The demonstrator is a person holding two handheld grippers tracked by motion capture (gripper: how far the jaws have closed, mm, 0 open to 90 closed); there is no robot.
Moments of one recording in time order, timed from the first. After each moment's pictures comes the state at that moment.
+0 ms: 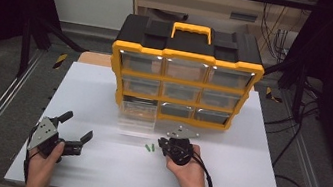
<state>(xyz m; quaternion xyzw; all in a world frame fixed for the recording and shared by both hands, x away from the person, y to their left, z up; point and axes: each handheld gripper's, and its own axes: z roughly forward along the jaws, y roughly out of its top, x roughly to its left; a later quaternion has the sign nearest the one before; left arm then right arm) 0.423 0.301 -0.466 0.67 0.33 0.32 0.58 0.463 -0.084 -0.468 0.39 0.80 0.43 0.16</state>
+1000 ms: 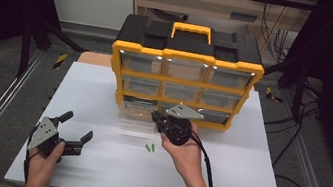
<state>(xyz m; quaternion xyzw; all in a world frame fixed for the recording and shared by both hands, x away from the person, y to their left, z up) 0.423 0.300 -0.466 0.67 0.33 0.32 0.58 0.481 -0.062 -0.395 0.35 0.76 0.52 0.19</state>
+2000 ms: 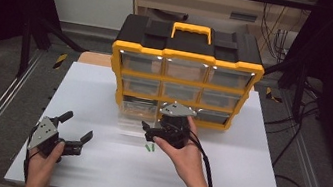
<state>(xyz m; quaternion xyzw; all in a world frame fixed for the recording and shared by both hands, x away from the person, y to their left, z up) 0.424 0.301 -0.466 0.67 0.33 0.32 0.58 0.473 -0.054 -0.383 0.36 0.79 0.46 0.20</state>
